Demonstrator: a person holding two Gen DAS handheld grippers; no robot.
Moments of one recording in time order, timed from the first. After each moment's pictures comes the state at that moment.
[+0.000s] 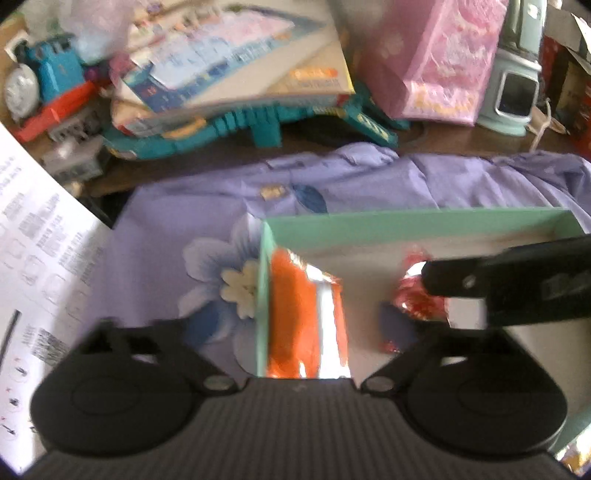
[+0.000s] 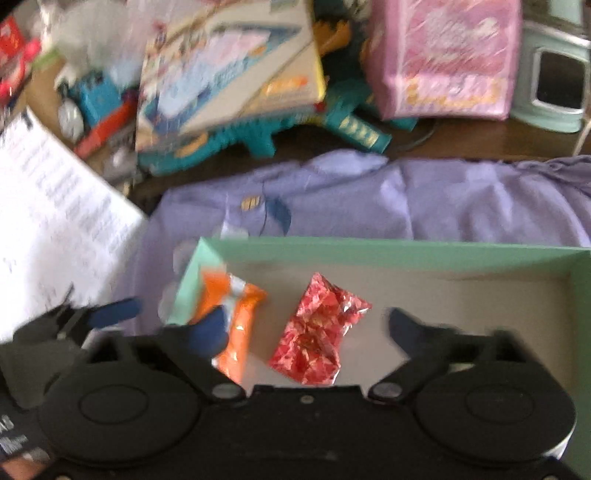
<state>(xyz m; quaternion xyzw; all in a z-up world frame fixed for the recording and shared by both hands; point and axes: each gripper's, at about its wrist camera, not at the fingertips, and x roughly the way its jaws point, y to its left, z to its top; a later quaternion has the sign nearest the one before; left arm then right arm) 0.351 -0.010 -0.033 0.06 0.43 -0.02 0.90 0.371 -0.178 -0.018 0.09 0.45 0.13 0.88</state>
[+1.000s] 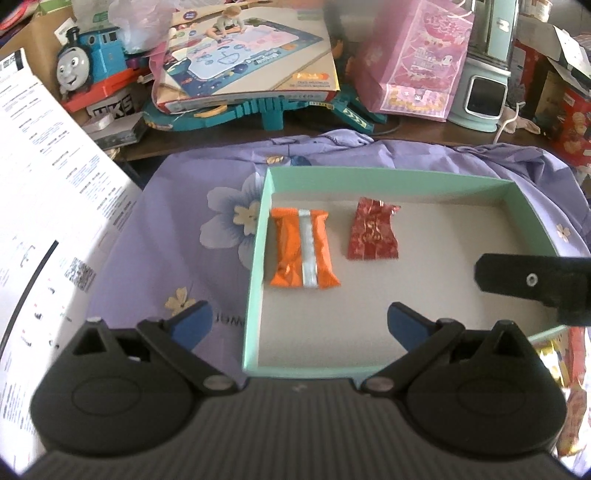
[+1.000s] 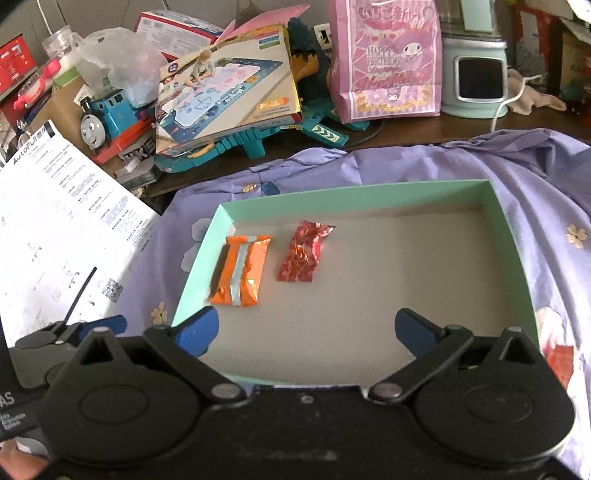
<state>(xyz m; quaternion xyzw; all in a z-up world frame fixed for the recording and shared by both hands) 0.222 -0.016 0.005 0.03 0.44 -0.01 0.90 0.225 -0.211 0.027 0.10 0.43 0.09 0.89</state>
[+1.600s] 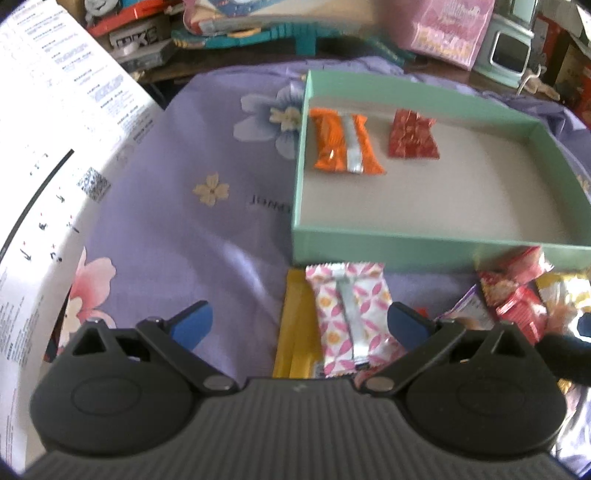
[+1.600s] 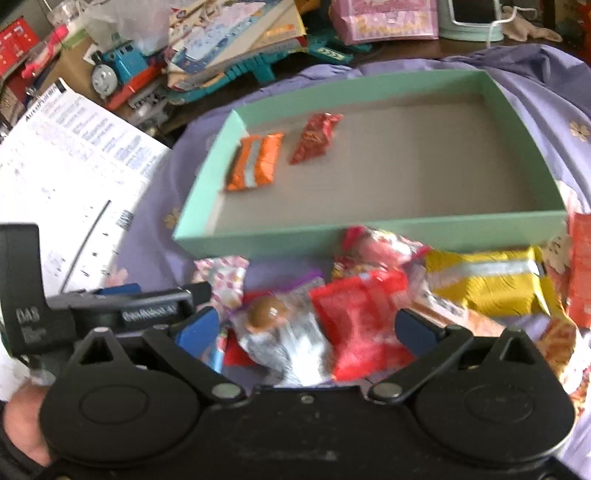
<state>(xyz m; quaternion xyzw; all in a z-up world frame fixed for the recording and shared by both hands) 0.173 0.028 -0.057 0.01 0.50 0.01 0.87 0.145 -0.203 -0.028 0.12 0.49 0.10 0.86</state>
